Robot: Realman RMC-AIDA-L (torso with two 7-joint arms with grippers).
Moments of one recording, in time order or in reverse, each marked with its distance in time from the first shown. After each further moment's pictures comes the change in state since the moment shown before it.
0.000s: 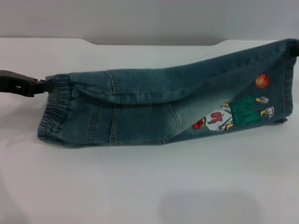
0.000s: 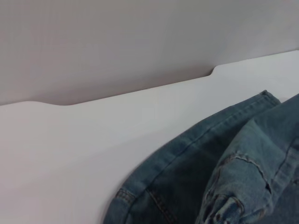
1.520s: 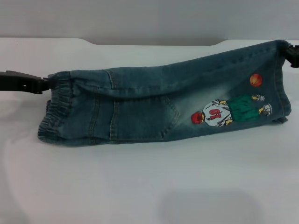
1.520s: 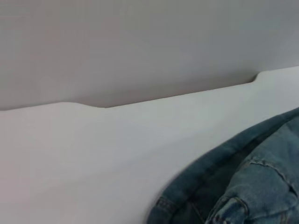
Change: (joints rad) left arm 0.010 -0.022 0.069 -0.084 0.003 -0.220 -0.006; right arm 0.049 0.008 -0.112 0.196 0.005 0.340 -0.031
